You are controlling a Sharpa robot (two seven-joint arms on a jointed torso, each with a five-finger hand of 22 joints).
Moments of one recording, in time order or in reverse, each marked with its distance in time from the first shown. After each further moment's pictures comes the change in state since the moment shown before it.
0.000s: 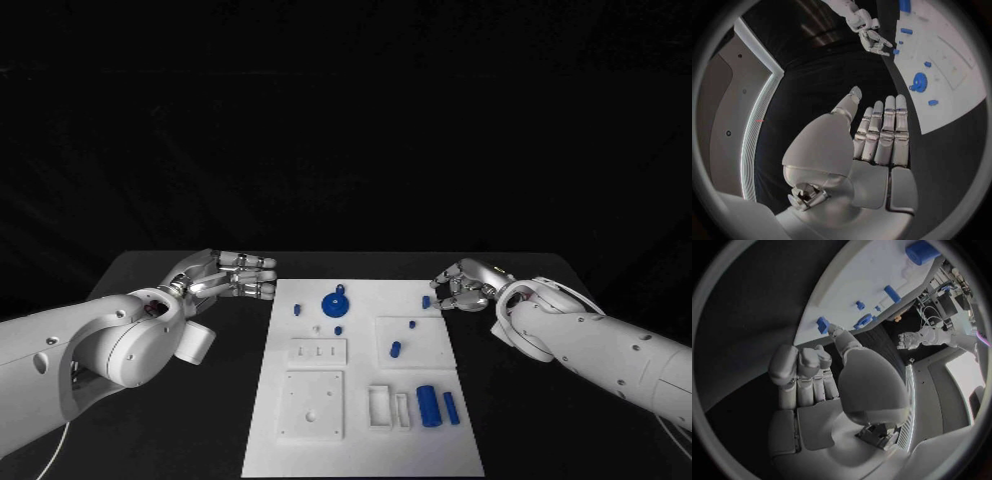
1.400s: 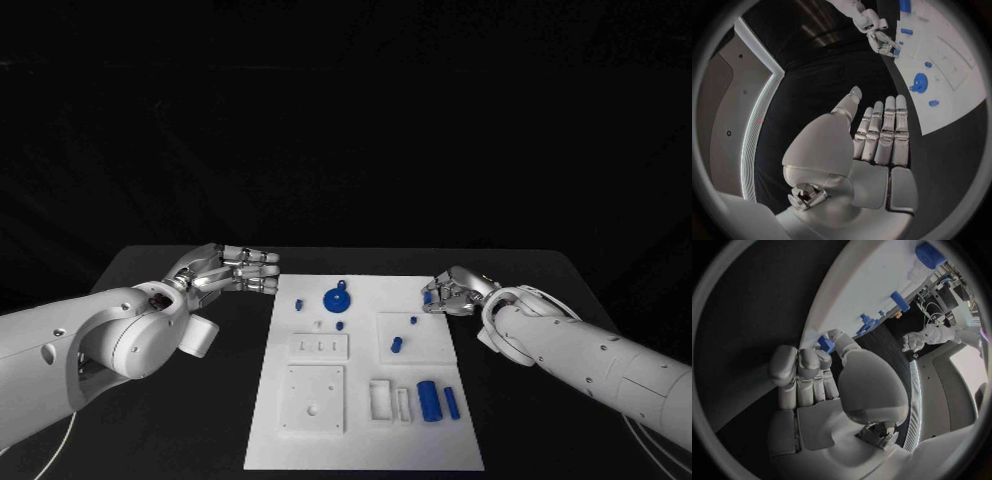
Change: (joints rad) left arm -0.001 0.007 -0.001 -0.011 -0.004 0.009 0.001; left_hand 0.000 0.000 0.000 0.000 0.000 0.000 0.000 0.000 0.000 -0.006 0.004 0.000 0.000 -0.003 0.003 0.000 0.000 0.000 -0.004 0.004 0.000 0.000; right arm -0.027 0.116 0.002 -0.142 0.046 0.015 0.027; right_hand -0.030 0.038 0.018 0.011 -0.051 0.028 -0.009 0.000 -0.002 -0.003 0.004 0.006 0.009 0.004 0.004 0.004 0.016 0.000 0.004 0.004 0.005 0.000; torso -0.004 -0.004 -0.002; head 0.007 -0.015
